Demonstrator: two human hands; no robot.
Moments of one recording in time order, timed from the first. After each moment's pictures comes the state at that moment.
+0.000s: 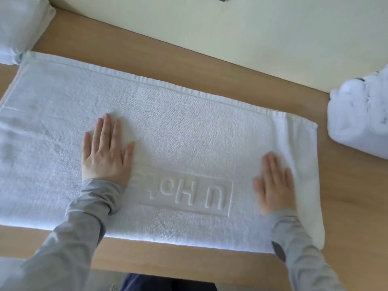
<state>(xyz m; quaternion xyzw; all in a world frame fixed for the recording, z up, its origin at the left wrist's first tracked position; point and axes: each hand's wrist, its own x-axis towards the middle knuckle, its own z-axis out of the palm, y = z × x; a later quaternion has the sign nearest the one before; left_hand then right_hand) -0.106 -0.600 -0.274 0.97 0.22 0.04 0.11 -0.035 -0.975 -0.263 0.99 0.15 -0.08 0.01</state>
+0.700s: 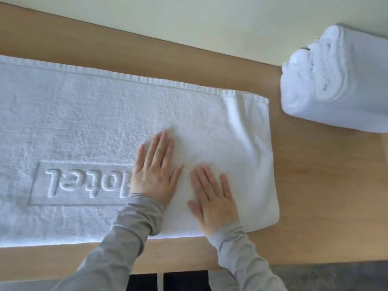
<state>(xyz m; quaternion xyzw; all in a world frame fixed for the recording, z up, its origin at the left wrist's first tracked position) -0.083 -0.795 -0.262 0.99 0.03 -0.04 0.15 -0.103 -0.972 -0.265 0.96 0.26 -0.11 0.00</state>
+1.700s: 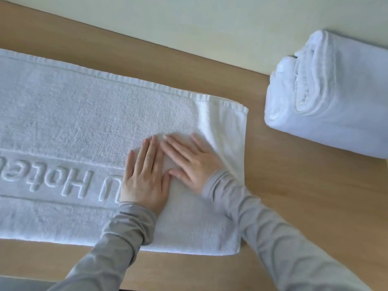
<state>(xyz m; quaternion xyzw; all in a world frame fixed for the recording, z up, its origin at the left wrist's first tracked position) -0.064 -0.885 -0.267 0.99 0.12 0.01 0.11 0.041 -1.017 -0.262 0.85 0.52 -0.06 -0.04</state>
